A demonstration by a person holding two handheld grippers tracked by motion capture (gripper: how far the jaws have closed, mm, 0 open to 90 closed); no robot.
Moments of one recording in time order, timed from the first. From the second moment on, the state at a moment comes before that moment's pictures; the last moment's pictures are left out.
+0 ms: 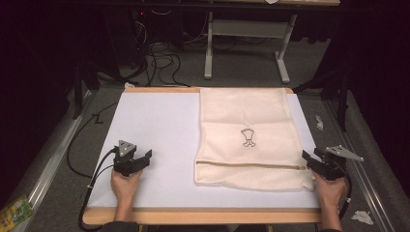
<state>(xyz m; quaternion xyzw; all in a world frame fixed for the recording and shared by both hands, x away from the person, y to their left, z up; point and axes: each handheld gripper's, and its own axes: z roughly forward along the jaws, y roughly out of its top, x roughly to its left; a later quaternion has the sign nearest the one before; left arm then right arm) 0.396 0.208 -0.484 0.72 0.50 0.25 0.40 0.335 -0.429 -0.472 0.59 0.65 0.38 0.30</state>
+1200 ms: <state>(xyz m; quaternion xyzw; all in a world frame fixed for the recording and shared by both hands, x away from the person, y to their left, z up) 0.405 0.132 -0.452 0.78 0.43 0.17 0.43 0.342 -0.423 -0.450 0.59 0.67 0.38 0.25</state>
